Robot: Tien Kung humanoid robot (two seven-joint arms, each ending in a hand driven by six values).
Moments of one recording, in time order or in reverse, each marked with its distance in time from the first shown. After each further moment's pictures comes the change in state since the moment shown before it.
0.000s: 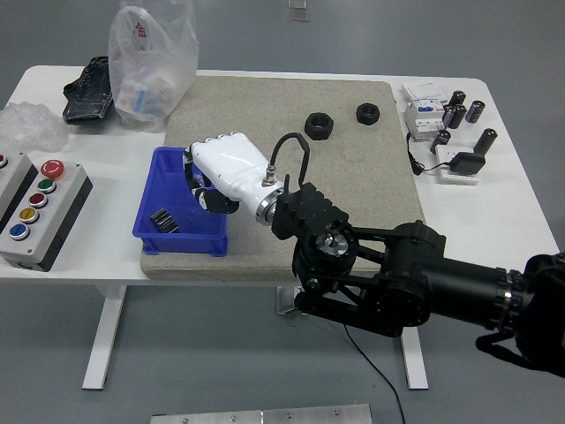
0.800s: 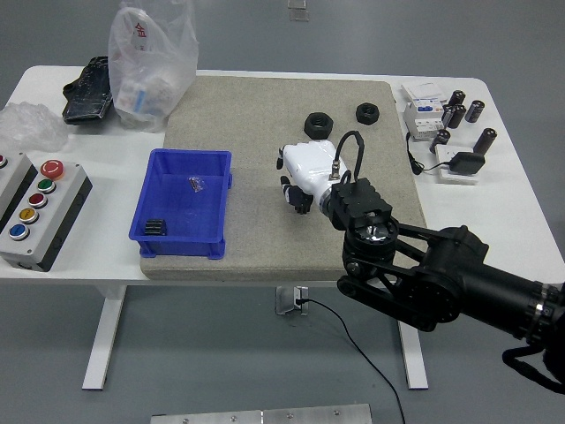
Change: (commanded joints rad) left arm 0.022 -0.006 -0.009 0.000 -0.001 0.003 -0.001; right arm -0.126 -0.133 0.144 -0.014 -0.052 0.280 -0.184
